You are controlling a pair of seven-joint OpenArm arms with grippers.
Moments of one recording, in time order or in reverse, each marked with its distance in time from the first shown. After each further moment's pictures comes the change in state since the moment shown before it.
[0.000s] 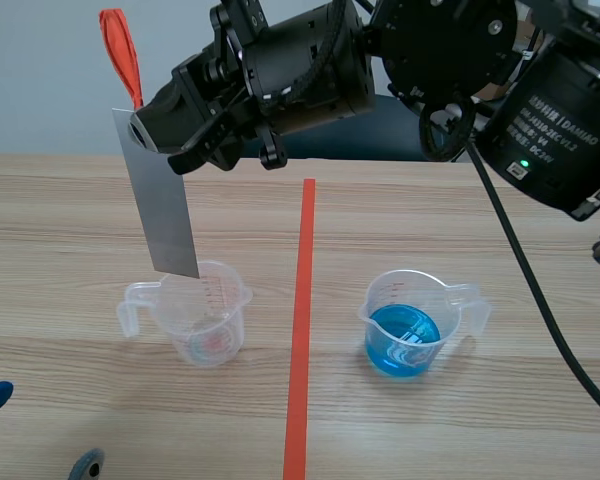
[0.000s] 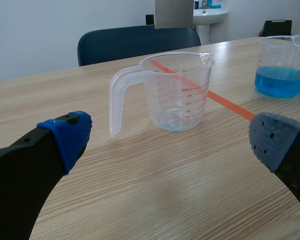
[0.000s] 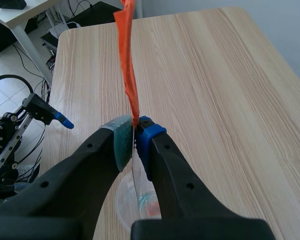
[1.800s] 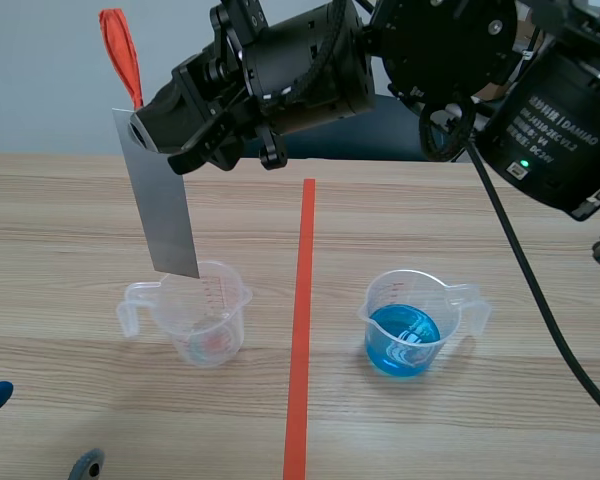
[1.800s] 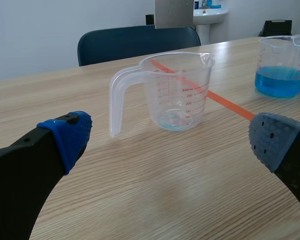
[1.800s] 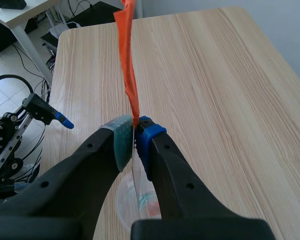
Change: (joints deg) left arm 0.0 0.0 0.0 0.0 0.0 0.0 0.0; right arm 0.0 0.0 0.0 0.0 0.0 0.0 0.0
